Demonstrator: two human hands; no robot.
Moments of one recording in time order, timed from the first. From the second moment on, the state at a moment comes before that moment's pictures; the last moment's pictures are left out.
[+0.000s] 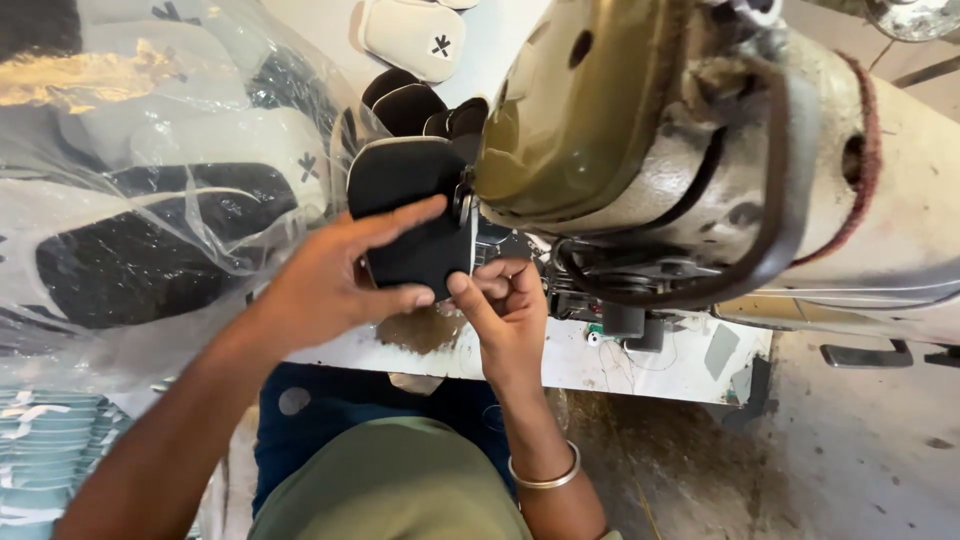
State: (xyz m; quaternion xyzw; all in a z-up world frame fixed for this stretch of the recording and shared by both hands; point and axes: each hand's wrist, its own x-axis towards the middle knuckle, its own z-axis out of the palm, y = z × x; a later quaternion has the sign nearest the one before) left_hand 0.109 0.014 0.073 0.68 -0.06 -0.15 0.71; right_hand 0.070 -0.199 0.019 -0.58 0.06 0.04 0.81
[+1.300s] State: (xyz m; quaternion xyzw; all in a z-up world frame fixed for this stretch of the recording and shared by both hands) left_hand 0.086 0.005 0.053 0.61 0.09 0.08 0.78; right_hand 0.101 -0.174 0.039 -0.56 0.13 -0.03 0.82
